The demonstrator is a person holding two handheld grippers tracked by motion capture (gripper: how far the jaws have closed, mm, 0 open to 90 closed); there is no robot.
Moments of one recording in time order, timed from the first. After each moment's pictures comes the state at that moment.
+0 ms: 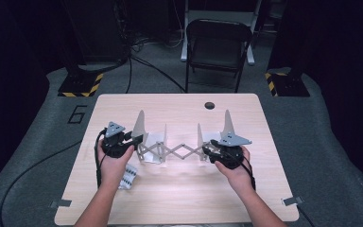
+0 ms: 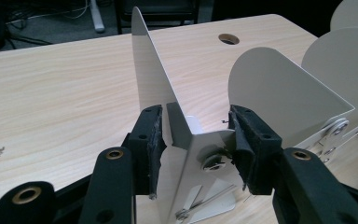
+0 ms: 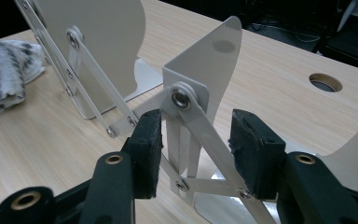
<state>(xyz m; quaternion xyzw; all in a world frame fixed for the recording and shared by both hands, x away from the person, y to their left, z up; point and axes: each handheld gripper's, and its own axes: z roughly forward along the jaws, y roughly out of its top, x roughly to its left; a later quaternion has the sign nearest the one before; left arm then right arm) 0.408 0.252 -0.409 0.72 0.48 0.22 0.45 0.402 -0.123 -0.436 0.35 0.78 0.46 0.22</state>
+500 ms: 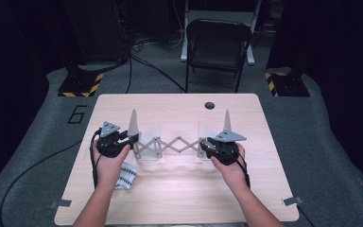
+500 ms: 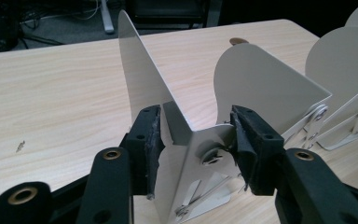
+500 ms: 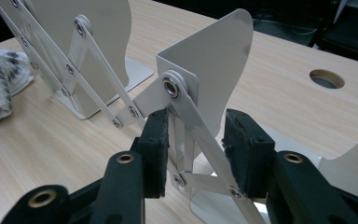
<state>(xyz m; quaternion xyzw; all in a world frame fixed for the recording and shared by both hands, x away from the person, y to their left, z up) 0.403 0.263 -0.406 0.70 0.49 0.23 0.46 0.414 -0.113 -0.438 0.37 0.78 0.46 0.22</state>
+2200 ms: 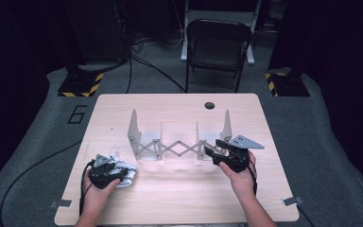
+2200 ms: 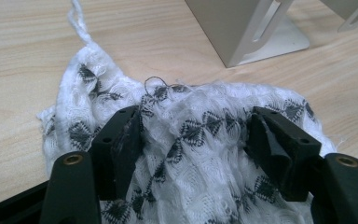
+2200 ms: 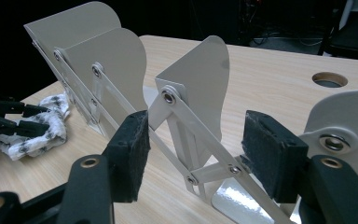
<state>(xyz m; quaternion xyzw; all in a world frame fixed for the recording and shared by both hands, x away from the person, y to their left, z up) 0.367 0.312 -0.520 0.74 0.53 0.18 0.37 0.388 -0.139 -0.434 0.40 0.72 0.54 0.18</state>
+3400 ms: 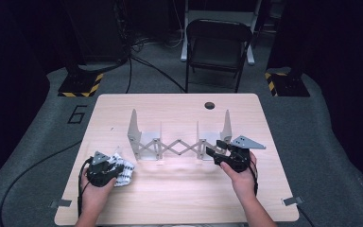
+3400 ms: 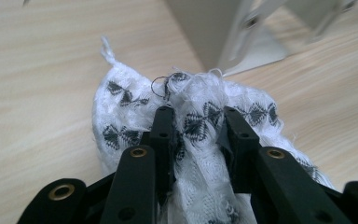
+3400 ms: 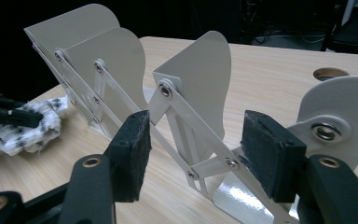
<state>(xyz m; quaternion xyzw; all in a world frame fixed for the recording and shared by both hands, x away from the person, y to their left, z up) 0.359 0.305 -0.486 0.75 0.51 0.19 0.37 0.390 -0.143 -0.438 0.41 0.72 0.54 0.17</state>
